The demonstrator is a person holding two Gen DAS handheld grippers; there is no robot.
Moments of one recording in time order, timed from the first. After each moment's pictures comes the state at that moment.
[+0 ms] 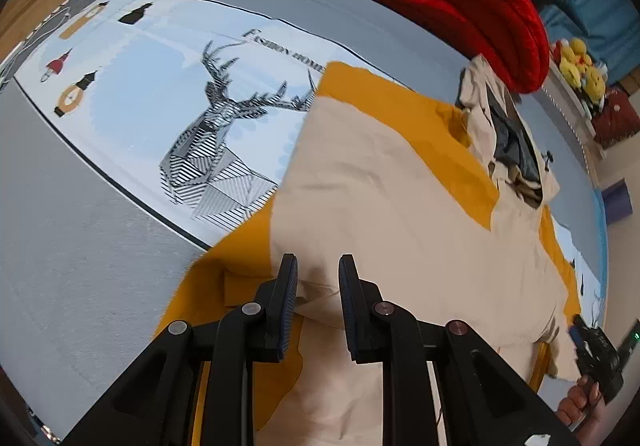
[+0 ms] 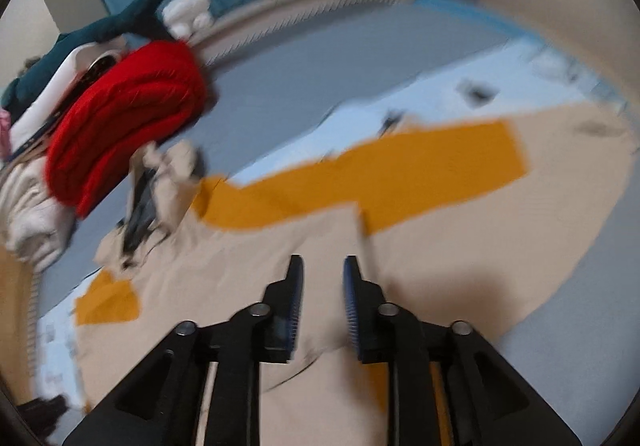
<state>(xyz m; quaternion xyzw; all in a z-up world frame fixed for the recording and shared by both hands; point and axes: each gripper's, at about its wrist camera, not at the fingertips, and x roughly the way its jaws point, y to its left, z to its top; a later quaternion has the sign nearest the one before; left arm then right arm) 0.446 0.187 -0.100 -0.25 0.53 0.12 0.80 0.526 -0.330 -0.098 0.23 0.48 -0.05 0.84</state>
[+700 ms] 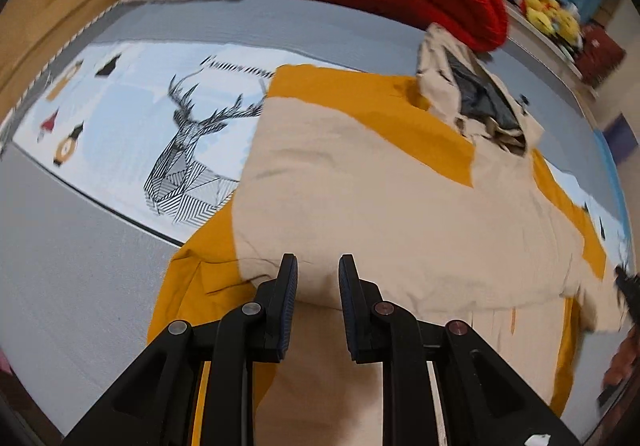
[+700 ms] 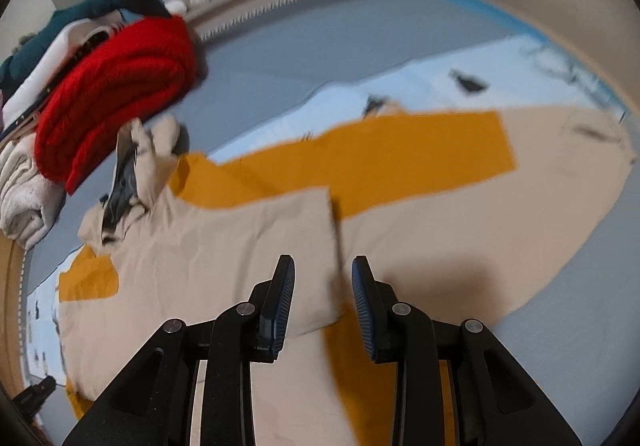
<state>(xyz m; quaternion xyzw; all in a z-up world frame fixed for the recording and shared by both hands) 0.438 0.129 -0.082 -0.14 0.52 0.10 0.84 0.514 -0.362 -0.064 0.17 0.46 -0.10 0.87</state>
